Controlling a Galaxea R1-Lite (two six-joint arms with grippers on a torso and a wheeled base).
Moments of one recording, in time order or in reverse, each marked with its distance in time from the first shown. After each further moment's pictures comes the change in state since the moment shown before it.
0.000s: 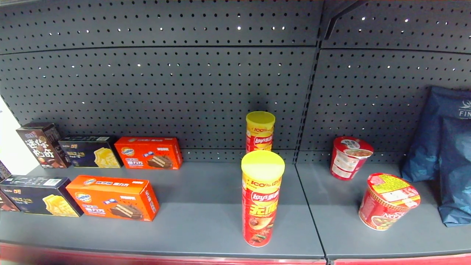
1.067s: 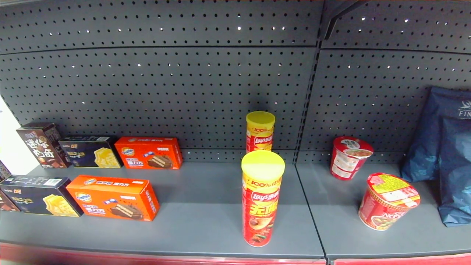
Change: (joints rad) left arm -0.017 0.119 -0.187 0.002 -0.100 0.071; right arm 0.002 0.001 0.000 0.000 0.001 0.000
